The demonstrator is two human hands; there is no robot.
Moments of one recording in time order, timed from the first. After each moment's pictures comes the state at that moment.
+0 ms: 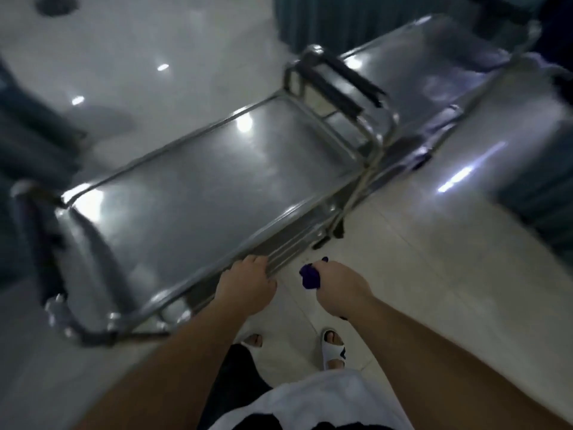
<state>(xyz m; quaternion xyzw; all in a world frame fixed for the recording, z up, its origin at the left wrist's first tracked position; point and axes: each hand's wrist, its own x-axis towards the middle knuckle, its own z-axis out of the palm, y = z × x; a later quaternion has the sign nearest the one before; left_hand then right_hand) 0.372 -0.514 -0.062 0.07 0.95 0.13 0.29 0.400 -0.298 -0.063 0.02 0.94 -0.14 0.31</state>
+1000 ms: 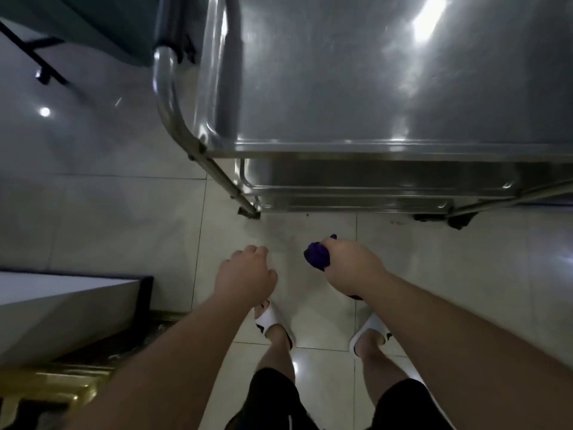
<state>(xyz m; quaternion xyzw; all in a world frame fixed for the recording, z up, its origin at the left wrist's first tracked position) 0.569 -0.621 -0.249 -0.25 0.88 0.14 0.37 0.437 -0.444 -0.247 -0.29 0.85 -0.05 0.44</state>
